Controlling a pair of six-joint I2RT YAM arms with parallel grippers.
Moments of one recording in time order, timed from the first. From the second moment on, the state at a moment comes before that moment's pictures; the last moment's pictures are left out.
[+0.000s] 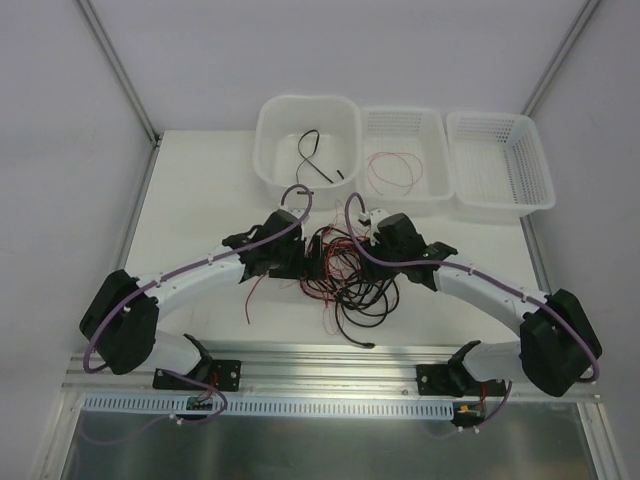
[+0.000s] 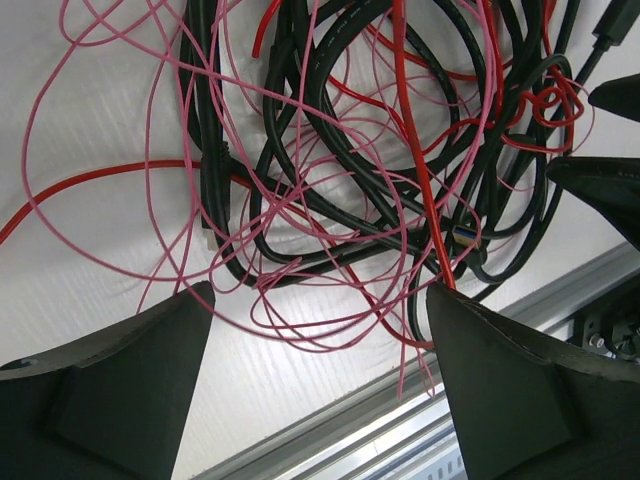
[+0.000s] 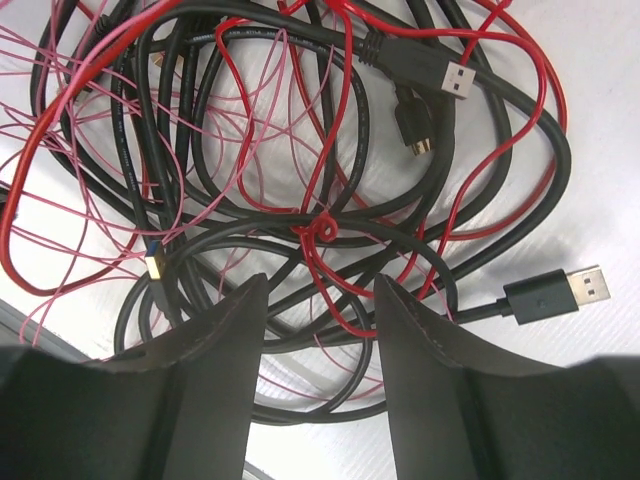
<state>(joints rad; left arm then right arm) -0.73 1.38 0.86 -0.38 0.09 -0.62 0.68 1.31 0.79 -0.35 -0.05 0.17</state>
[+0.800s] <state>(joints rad) -0.73 1.59 0.88 -0.33 -0.02 -0.68 0.68 1.23 0.88 -0.49 -0.05 0.08</state>
